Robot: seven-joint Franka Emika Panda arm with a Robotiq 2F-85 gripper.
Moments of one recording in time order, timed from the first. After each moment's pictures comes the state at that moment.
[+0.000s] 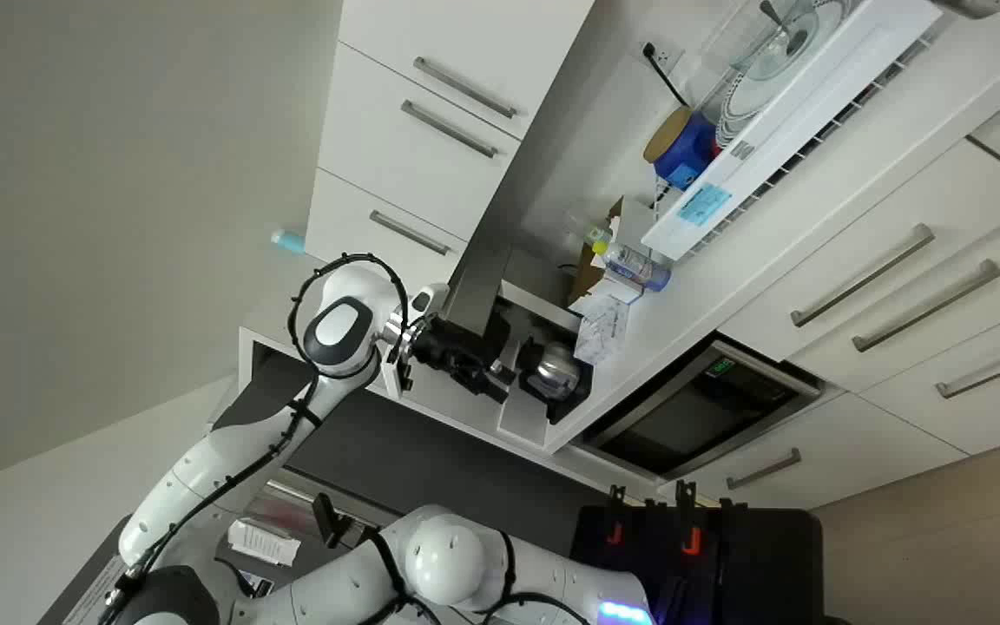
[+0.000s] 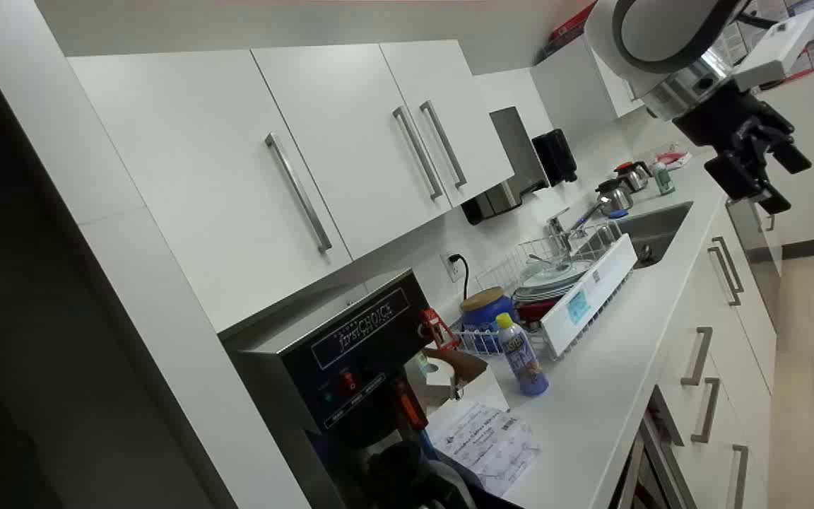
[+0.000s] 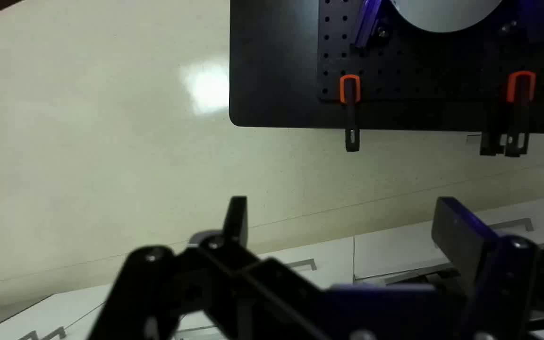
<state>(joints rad) -0.12 -0.82 -0.02 -2.61 -0.28 1.59 -0.09</state>
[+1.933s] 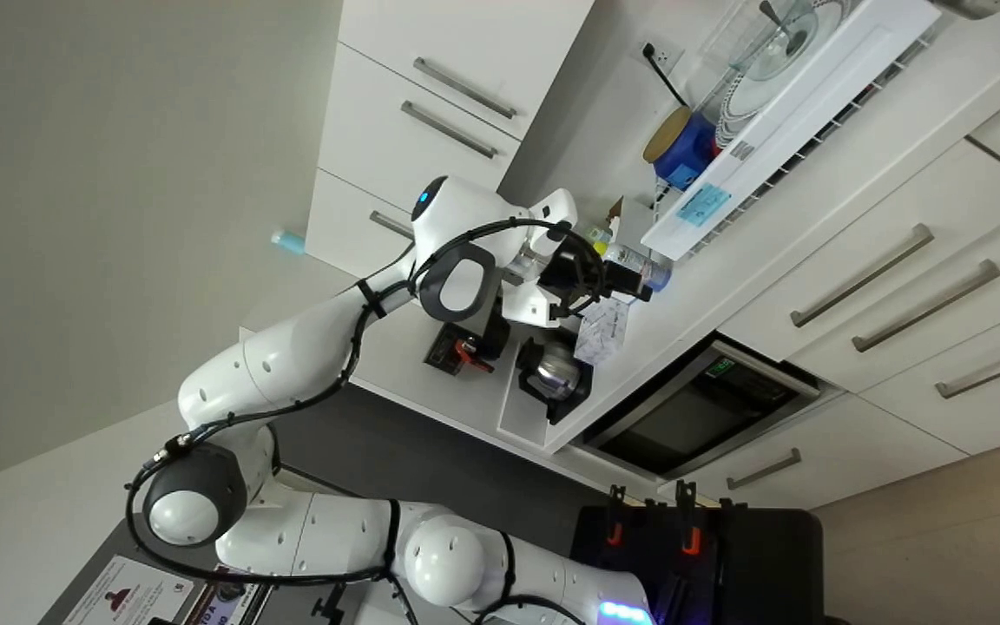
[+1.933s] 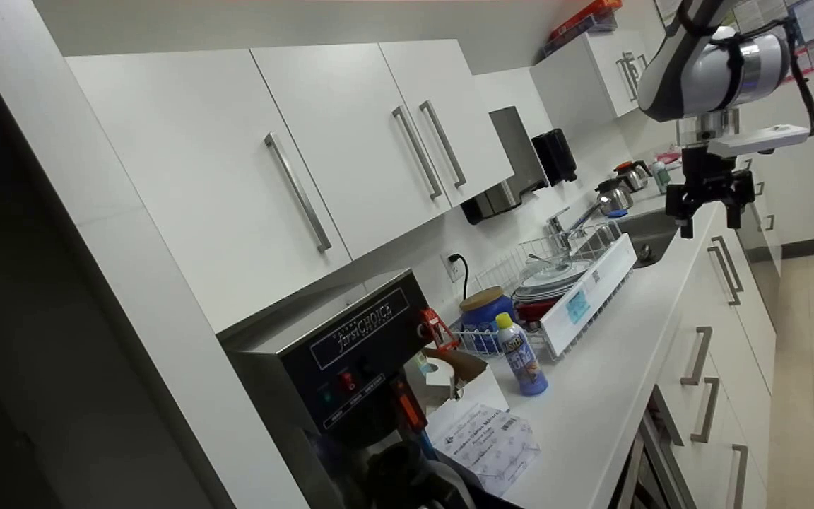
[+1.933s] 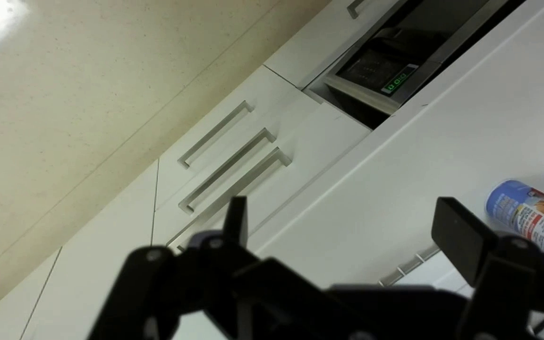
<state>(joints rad) -0.14 -0.24 -0.49 -2.41 0.19 2.27 -0.33</state>
